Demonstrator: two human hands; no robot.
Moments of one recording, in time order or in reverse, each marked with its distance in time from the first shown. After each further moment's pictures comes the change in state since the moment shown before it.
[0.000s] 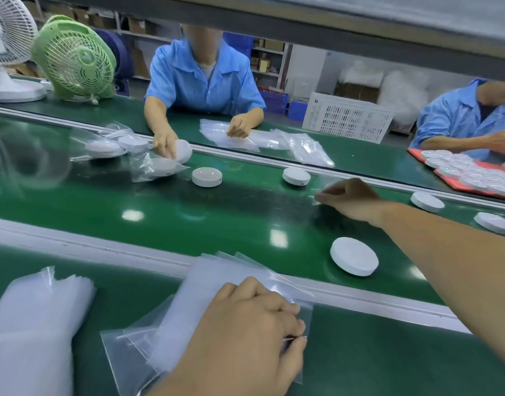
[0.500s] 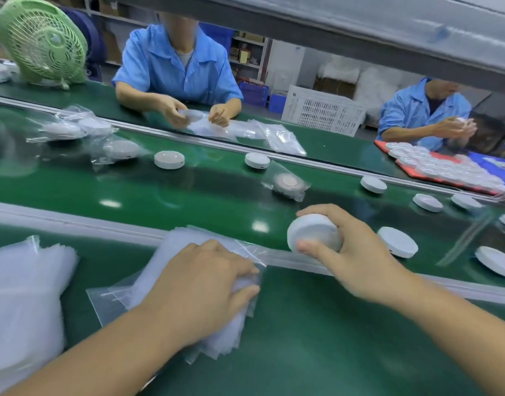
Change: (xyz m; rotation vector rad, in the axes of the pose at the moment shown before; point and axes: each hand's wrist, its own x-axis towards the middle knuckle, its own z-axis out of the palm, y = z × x) left_hand 0.001 -0.011 -0.022 0.160 -0.092 -0.057; right_hand -0.210 -0.022 -0.014 0.232 0.132 -0.427
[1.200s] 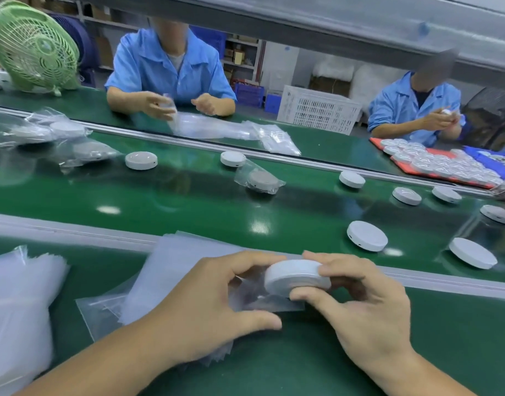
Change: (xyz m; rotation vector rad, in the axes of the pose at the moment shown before) left_hand -0.005 0.022 -0.006 -0.766 -0.011 0.041; right_hand -0.059 -0.031 0.040 0.452 0.547 -0.152
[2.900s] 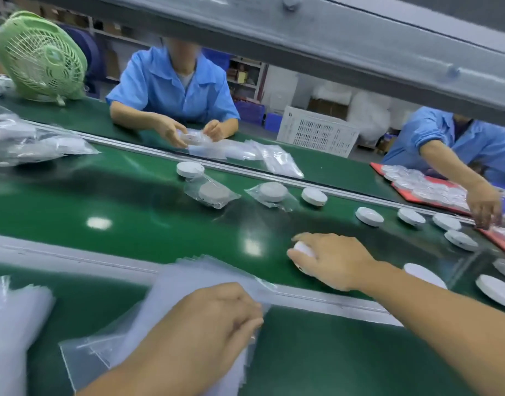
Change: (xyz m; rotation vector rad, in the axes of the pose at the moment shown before) left_hand 0.006 -0.012 -0.015 0.377 -0.007 0.006; right_hand 0.121 0.126 0.000 -1.158 -0.890 0.316
